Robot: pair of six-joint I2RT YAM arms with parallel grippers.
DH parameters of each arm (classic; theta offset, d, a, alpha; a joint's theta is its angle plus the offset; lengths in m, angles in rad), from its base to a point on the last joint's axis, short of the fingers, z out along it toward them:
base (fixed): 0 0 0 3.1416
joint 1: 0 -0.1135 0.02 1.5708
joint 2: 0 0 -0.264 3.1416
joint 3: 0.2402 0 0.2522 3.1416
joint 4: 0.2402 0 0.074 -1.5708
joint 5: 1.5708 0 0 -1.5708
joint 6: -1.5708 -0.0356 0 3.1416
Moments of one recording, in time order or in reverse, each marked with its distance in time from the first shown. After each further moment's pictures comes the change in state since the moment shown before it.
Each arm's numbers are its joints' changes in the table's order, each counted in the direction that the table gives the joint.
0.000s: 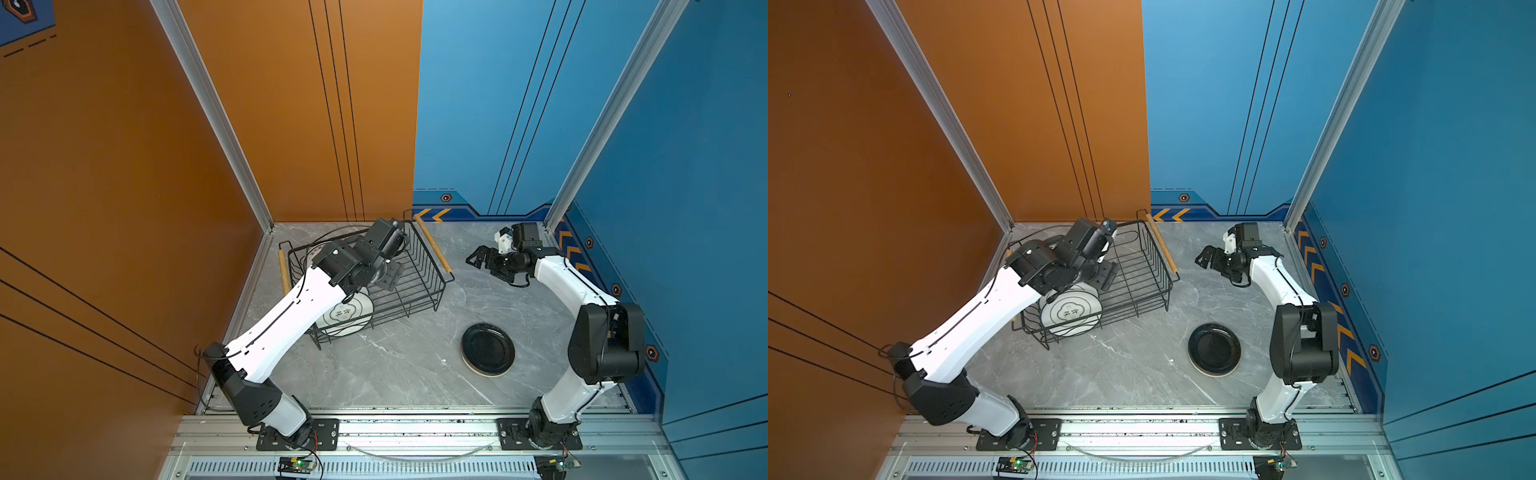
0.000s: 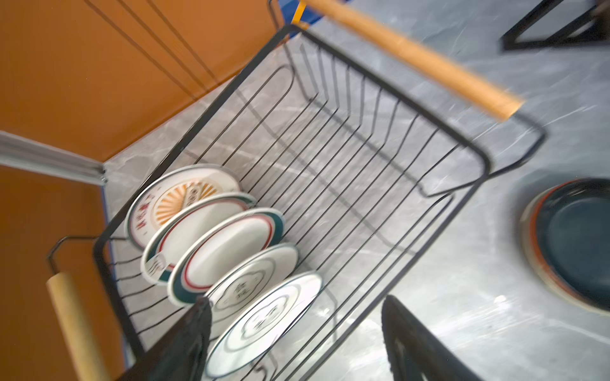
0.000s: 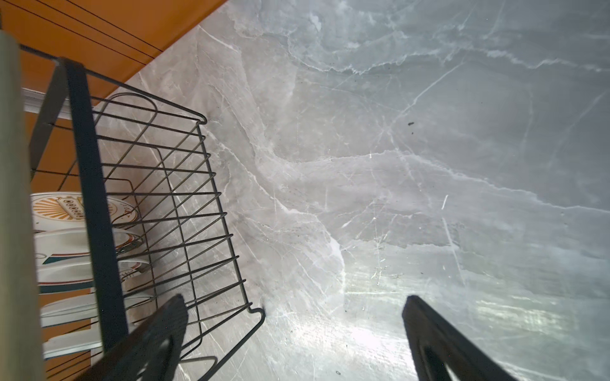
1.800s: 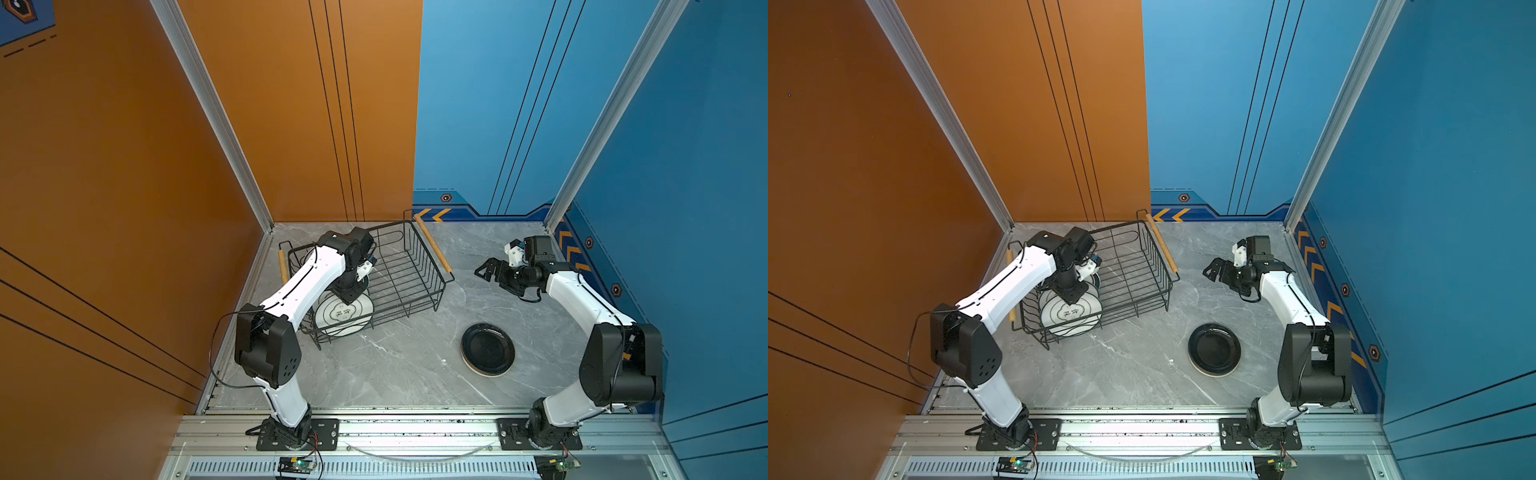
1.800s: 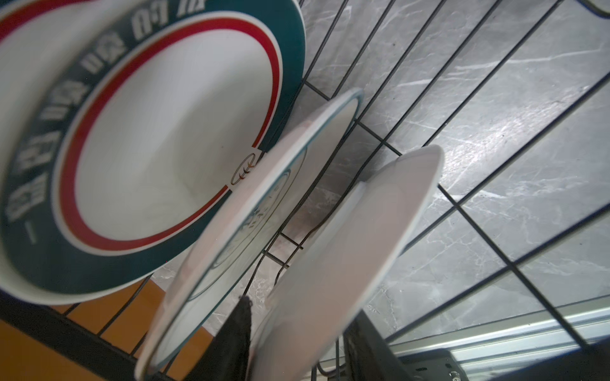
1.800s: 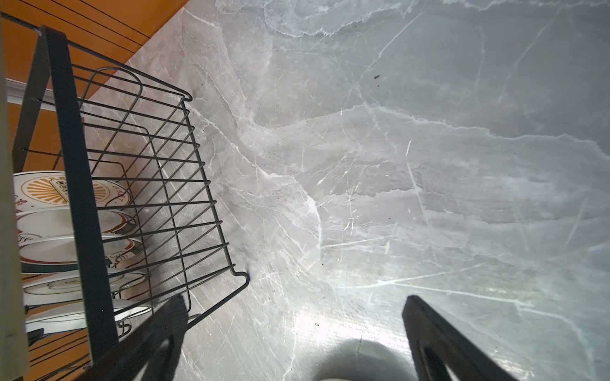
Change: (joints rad) left arm -0.325 0.222 -0.138 0.182 0.205 -0.349; right arm 0.062 -0.130 -0.167 -0.003 -0.026 0.025
